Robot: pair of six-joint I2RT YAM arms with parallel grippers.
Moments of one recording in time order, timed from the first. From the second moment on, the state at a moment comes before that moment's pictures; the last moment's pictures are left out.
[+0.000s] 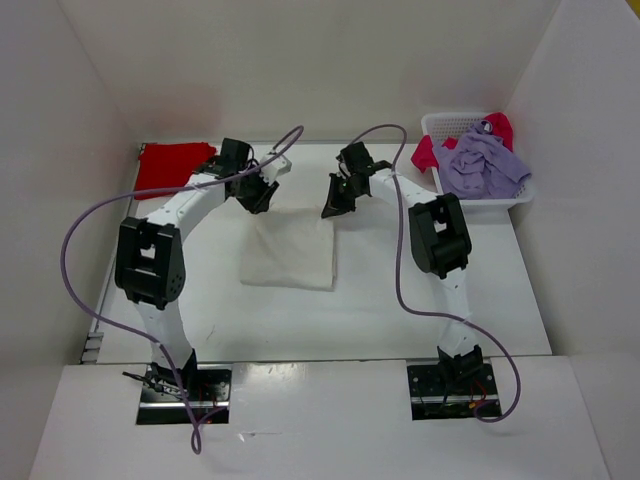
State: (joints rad) left arm -0.22 1.87 1.52 -0.56 0.31 0.53; right arm 0.41 2.26 1.81 -0.55 -0.39 0.53
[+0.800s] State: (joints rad) left arm -0.01 2.05 1.61 -0.57 0.33 0.41; right arm 0.39 2.30 1.82 -0.56 -0.34 0.52
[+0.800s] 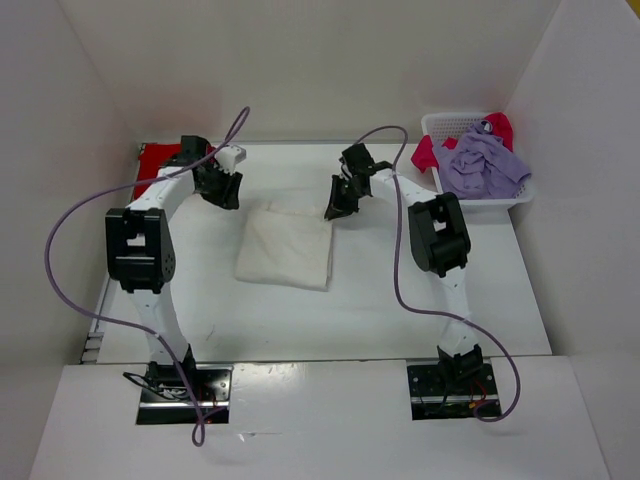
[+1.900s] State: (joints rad) left arm -0.09 2.08 1.44 -0.72 0.68 0.32; right arm 0.39 1.66 1.55 -0.69 -0.22 0.50
